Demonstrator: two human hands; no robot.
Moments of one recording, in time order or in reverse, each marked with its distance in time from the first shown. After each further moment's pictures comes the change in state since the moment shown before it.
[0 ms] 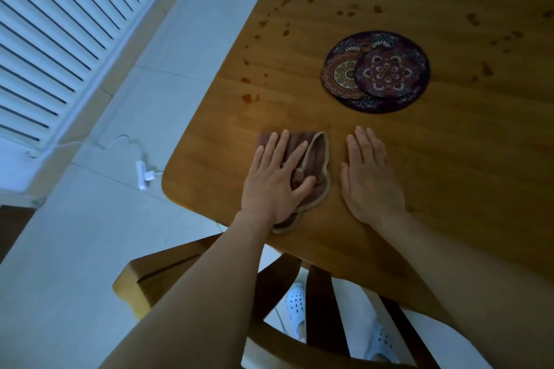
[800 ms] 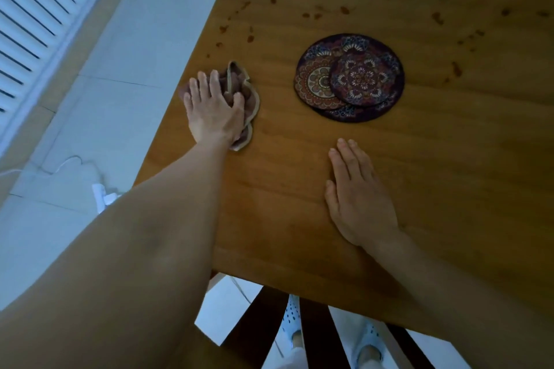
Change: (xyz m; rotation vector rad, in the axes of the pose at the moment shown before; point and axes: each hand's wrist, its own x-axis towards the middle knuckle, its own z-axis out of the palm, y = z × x) left_hand 0.166 -0.075 -0.028 -0.151 0.137 -0.428; right_hand 0.000 0.000 0.007 -0.015 0.036 0.038
